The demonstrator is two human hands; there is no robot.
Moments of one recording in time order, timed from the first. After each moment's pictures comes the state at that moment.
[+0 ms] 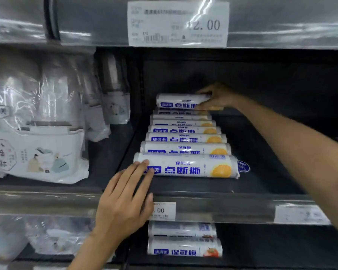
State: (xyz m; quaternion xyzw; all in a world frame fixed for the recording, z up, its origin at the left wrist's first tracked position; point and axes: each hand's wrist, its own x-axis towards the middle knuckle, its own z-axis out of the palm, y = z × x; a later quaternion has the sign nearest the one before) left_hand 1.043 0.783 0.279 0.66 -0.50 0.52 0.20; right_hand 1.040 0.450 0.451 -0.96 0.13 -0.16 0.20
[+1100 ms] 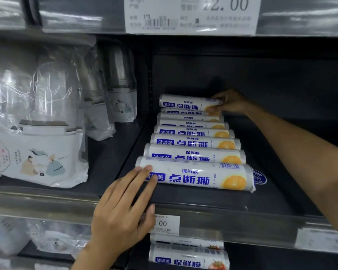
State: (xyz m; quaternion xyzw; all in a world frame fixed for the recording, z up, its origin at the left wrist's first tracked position) left_hand 1.045 0.782 0.278 0.67 -0.49 0.52 0.21; right_hand 1.075 0.394 0.417 -0.94 0.11 -0.17 0.28
